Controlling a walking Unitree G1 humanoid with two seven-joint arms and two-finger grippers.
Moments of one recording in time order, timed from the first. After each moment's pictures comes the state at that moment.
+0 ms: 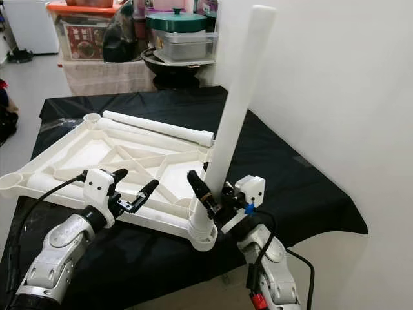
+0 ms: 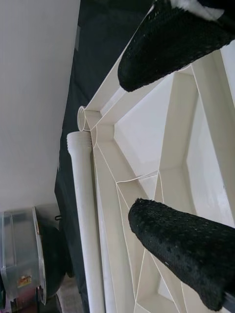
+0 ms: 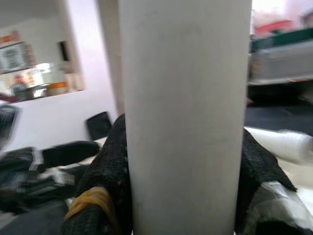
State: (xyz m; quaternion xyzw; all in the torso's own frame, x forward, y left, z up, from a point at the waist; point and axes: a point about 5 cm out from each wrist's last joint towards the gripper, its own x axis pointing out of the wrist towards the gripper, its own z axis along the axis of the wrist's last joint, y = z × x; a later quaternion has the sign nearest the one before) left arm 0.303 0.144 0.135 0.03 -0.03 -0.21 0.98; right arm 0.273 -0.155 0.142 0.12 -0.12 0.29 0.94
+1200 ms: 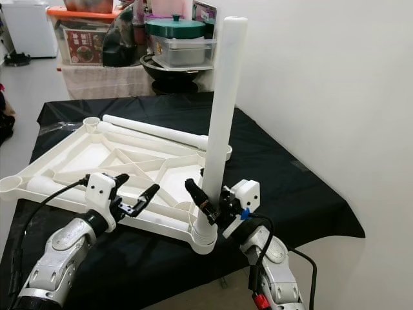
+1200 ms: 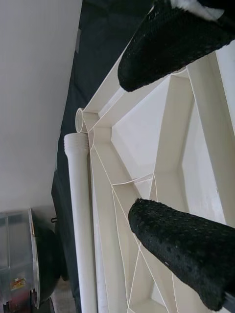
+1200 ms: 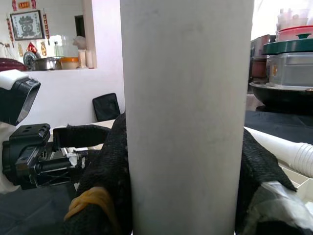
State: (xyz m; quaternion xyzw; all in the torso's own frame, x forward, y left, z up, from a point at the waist) left arm 0.302 0.142 0.126 0.02 -0.02 -0.21 0.98; right arm 0.274 -0.146 0.137 0.05 -0.11 0.34 0.93
